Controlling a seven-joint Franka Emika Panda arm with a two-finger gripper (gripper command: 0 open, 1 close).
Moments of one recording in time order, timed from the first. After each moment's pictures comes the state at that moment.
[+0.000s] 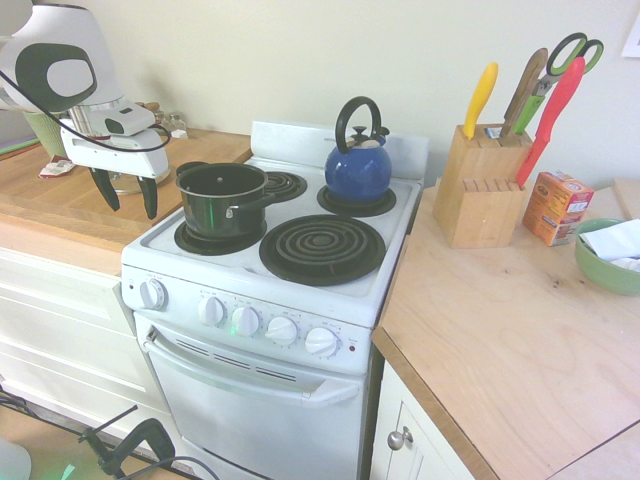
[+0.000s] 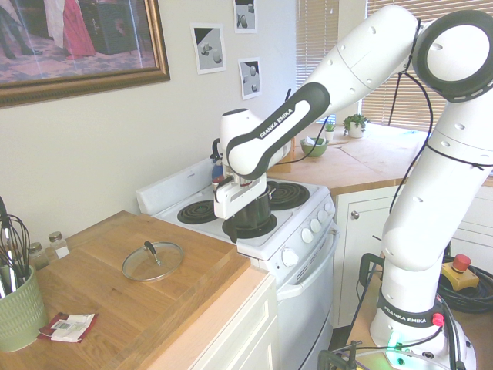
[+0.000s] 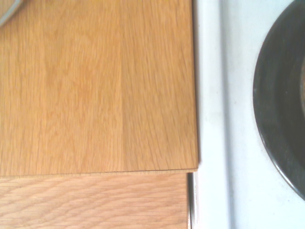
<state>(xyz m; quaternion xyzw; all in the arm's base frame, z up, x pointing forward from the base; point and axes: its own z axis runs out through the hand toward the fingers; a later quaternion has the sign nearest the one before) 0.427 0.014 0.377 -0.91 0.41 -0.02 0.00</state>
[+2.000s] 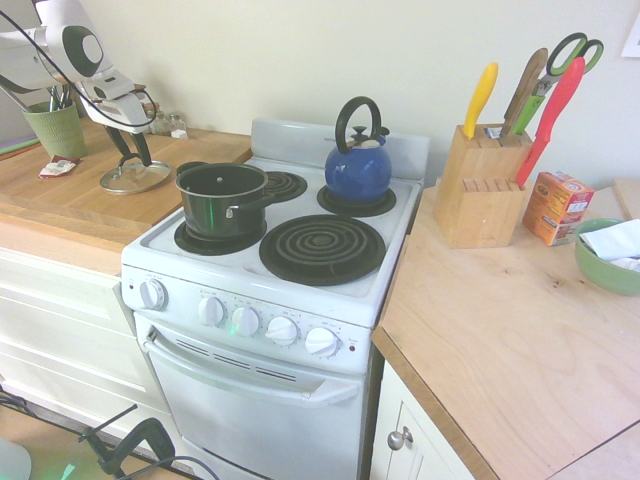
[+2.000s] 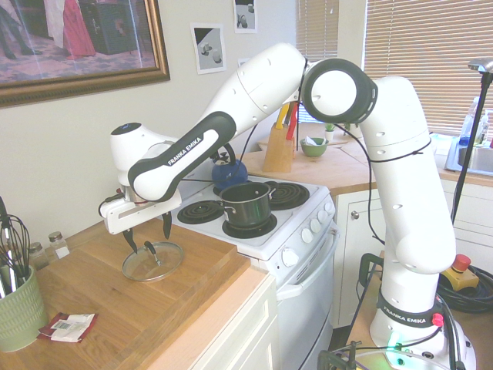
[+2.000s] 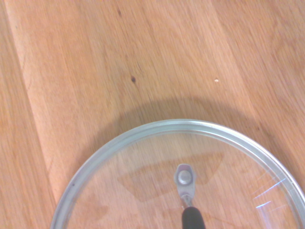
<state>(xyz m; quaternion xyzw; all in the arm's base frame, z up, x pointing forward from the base) 0.615 0.190 0.386 -0.84 0.53 -0.10 0.01</state>
